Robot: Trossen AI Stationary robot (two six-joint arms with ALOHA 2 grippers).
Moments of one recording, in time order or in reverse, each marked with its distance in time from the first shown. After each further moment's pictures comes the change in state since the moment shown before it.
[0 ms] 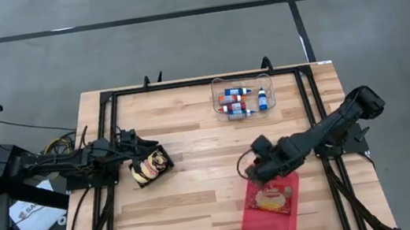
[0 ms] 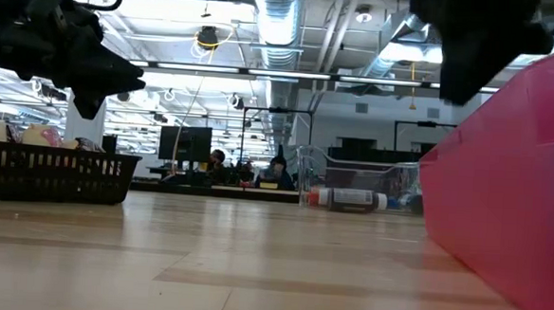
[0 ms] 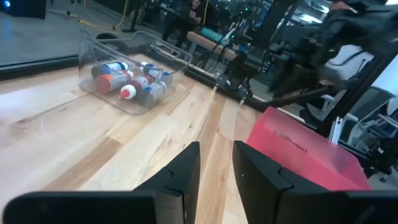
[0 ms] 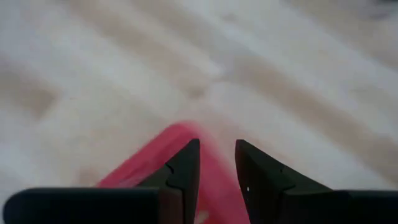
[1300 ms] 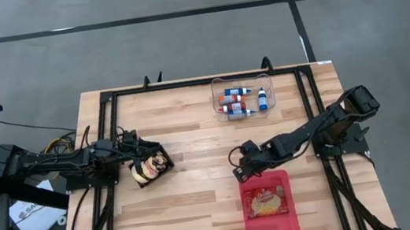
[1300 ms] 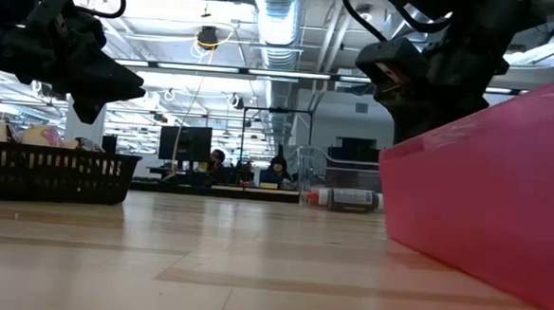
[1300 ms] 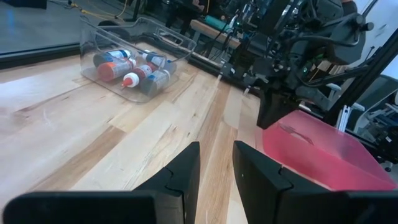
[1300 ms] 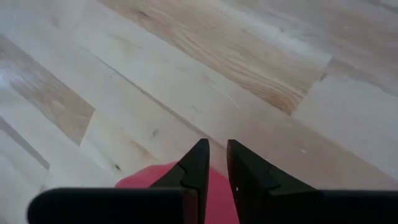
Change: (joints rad) left arm 0.000 0.057 0.000 0.008 0.005 0.001; right arm -0.129 0.042 -0.359 0.713 -0.203 -0.061
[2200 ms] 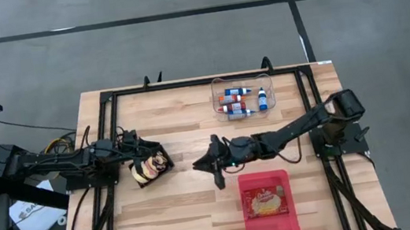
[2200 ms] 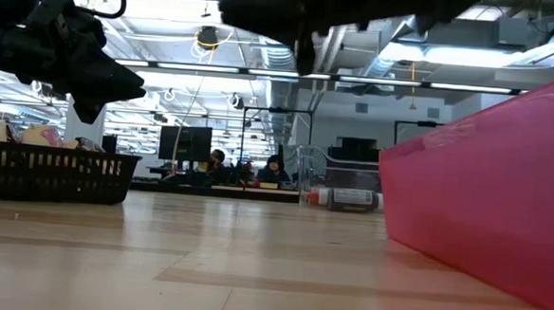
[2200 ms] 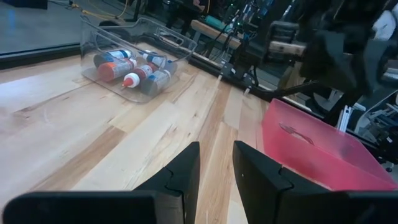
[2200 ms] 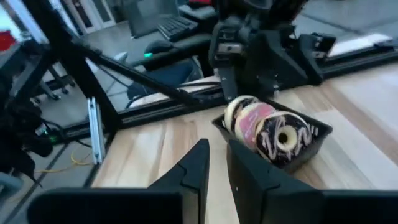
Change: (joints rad) left arm 0.000 0.005 0.000 0.006 -0.003 0.000; right arm -0.095 0.136 0.116 0.937 -0.017 -1.002
